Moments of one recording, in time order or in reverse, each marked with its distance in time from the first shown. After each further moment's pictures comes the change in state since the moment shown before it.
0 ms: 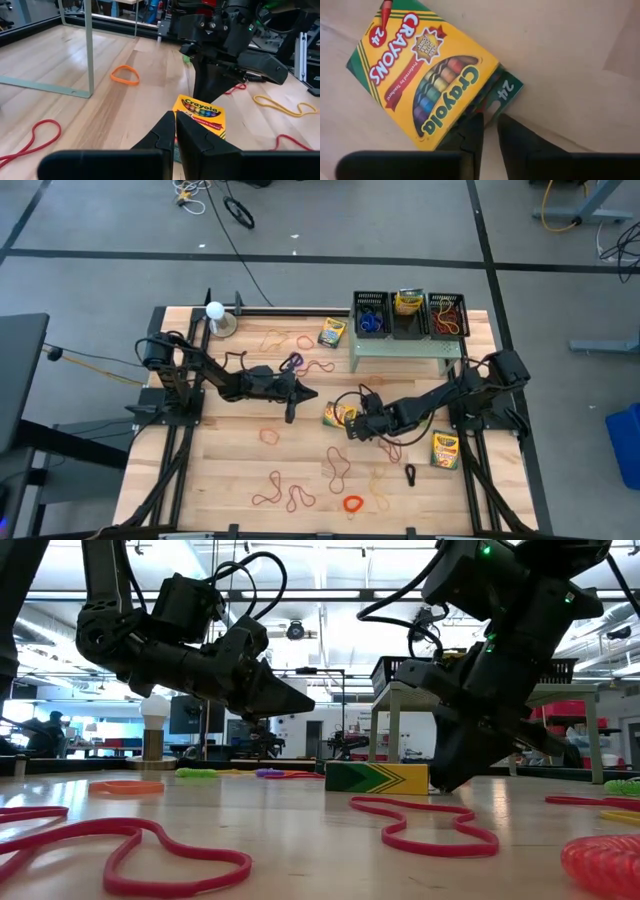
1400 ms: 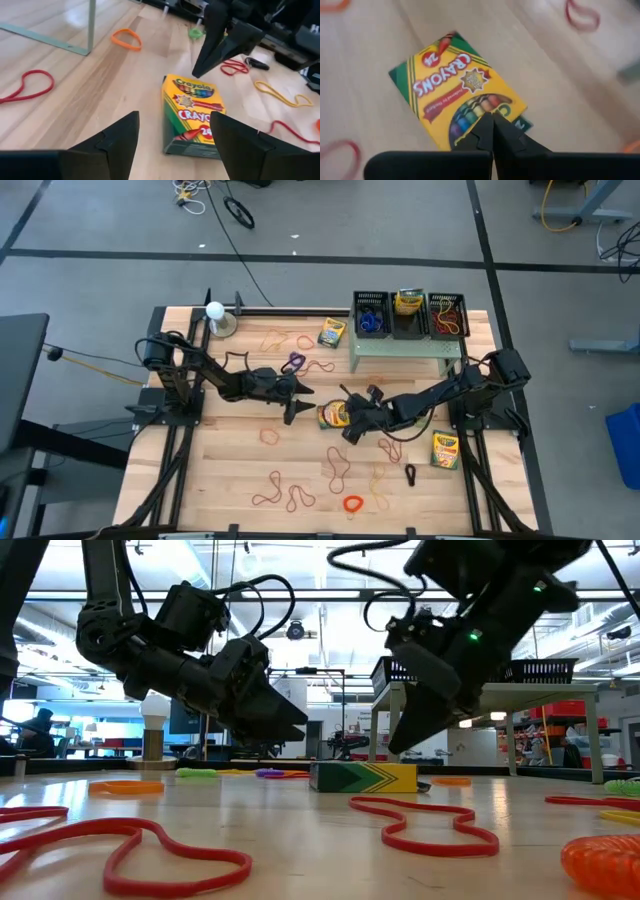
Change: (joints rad) left arm 0.002 0.000 0.000 -0.121 0.017 -0.138; right arm -0.032 -0.015 0.049 0.102 0.116 -0.748
